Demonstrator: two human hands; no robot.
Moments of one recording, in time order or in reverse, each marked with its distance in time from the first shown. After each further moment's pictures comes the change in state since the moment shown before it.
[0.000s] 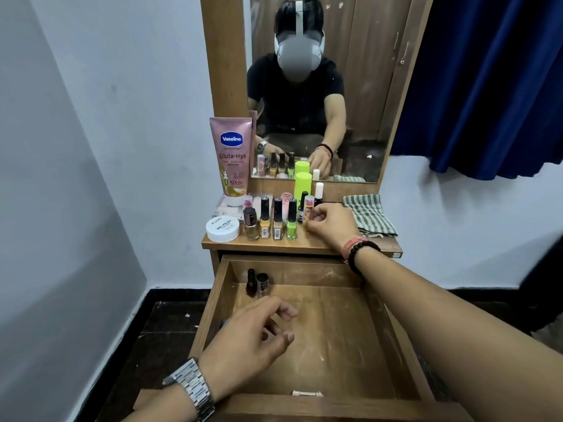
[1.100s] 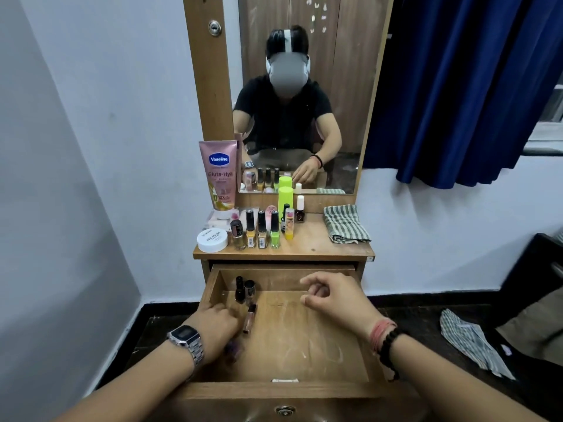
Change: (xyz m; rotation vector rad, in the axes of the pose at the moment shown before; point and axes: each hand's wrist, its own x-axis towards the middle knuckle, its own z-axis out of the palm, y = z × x) left_hand 0.022 -0.038 -0.014 1.099 -0.487 -0.089; right_hand -0.136 0.019 -0.035 0.059 -0.255 -0.030
